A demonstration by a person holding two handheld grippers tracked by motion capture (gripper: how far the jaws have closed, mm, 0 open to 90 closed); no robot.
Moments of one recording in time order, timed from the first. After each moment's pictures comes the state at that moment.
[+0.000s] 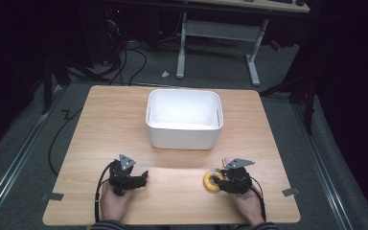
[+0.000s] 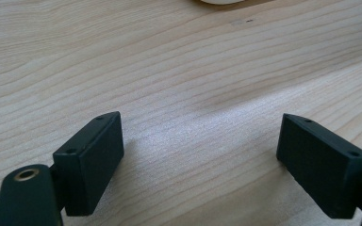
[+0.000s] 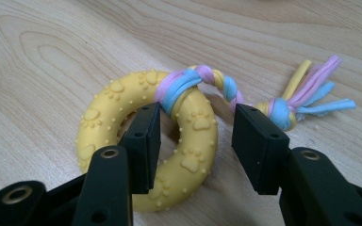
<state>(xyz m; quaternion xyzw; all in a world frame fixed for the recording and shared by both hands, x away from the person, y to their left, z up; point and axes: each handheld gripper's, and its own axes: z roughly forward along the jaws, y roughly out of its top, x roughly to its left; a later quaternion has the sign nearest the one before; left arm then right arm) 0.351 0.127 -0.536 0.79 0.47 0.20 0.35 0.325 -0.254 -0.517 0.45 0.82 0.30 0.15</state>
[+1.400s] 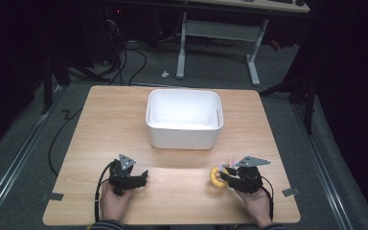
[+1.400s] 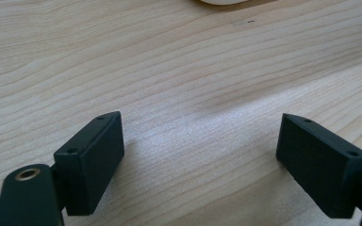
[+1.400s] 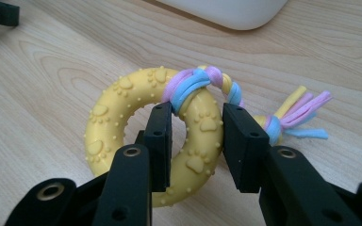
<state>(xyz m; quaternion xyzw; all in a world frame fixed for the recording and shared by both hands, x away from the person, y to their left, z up) 0.352 0.128 -0.536 0.79 0.47 0.20 0.34 0.313 -0.275 -0.488 0.46 0.80 0.36 0.14</state>
